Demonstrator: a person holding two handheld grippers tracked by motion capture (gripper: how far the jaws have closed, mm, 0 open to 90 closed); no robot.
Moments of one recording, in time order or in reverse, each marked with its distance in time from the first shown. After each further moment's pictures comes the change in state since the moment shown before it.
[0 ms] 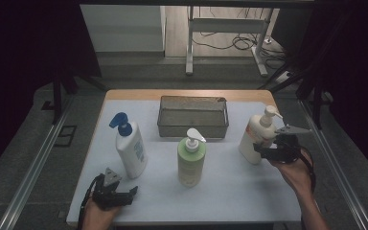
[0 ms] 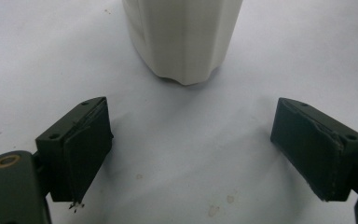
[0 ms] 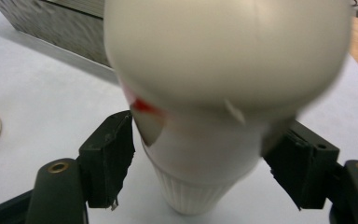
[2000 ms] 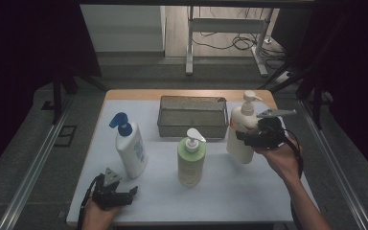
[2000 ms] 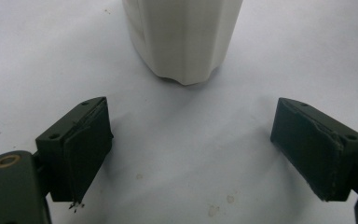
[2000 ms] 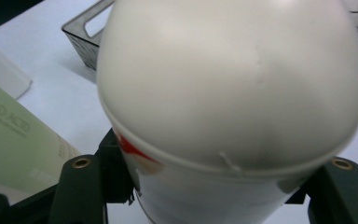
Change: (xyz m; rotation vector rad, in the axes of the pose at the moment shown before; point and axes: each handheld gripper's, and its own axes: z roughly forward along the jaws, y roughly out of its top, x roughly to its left) left arm 0.000 0.000 0.000 0.000 -0.001 0.004; right arm 0.053 0.068 -0.008 0.004 0.101 -0.038
